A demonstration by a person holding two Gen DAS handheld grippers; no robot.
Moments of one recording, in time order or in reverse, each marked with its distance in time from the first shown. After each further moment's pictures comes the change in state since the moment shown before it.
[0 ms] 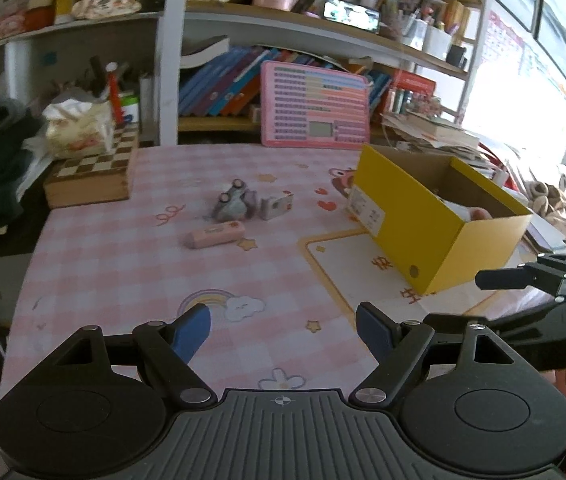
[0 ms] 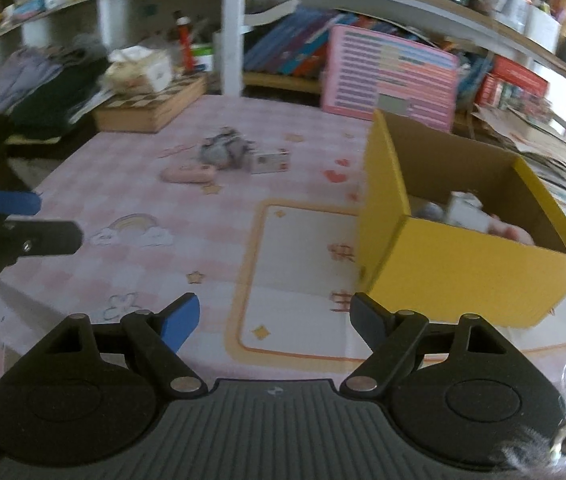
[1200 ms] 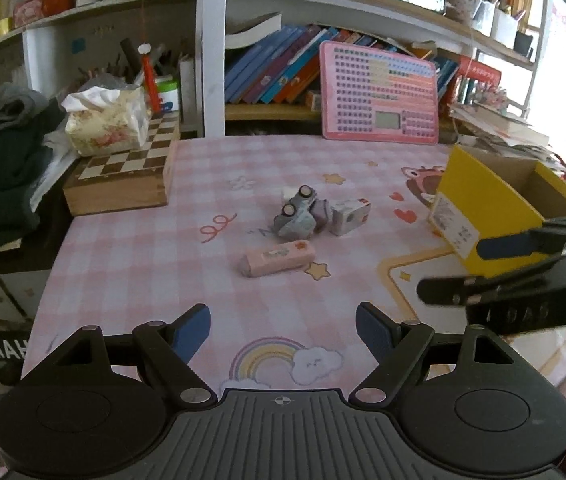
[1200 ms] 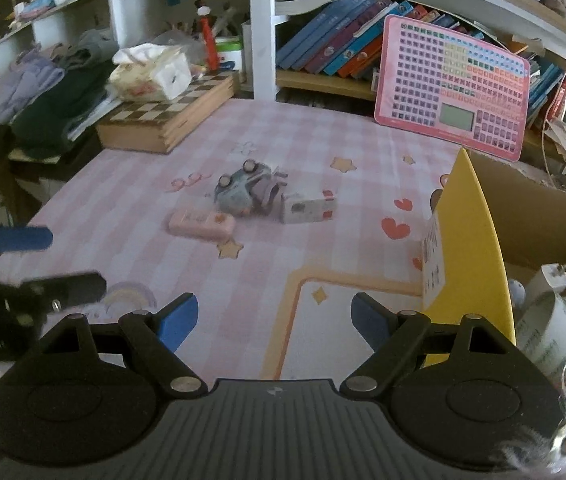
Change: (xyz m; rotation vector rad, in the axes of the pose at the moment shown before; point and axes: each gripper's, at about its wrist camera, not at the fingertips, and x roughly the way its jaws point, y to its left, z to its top) left arm 0.083 0.035 0.039 -0.022 0.045 0.153; right arm 0.106 -0.012 0.086 -0.011 0.027 0.126
